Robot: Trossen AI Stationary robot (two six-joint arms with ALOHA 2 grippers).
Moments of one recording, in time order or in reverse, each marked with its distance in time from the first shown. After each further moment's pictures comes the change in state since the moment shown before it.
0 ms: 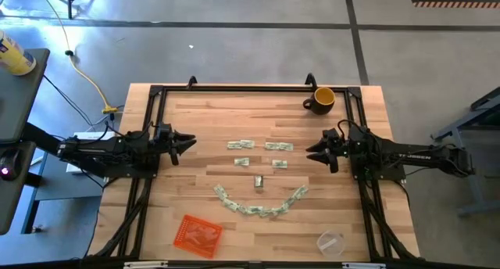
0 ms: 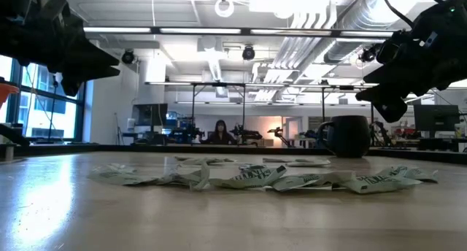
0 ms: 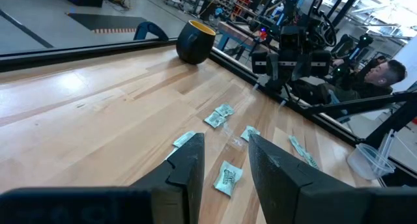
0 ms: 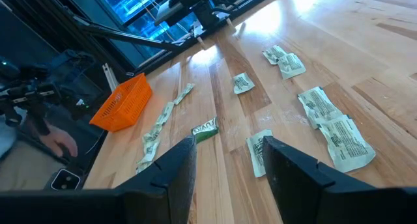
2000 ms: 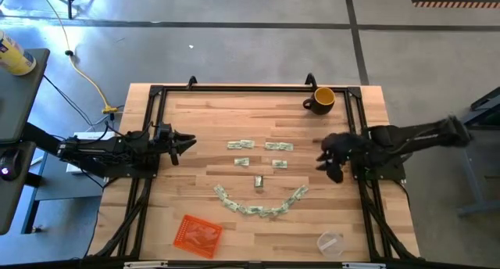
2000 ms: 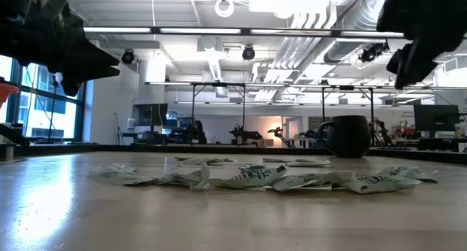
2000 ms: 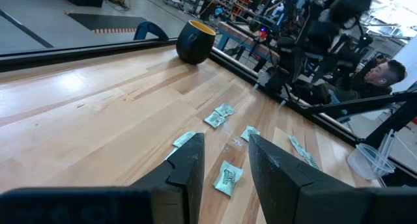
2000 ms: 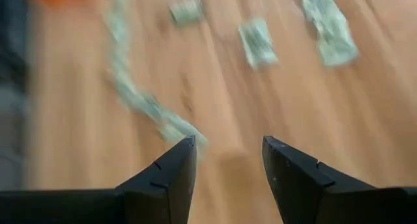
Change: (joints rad) left arm 0.000 0.000 0.000 0.000 0.000 0.000; right arm 0.419 0.358 0.597 -0.924 0.344 -0.051
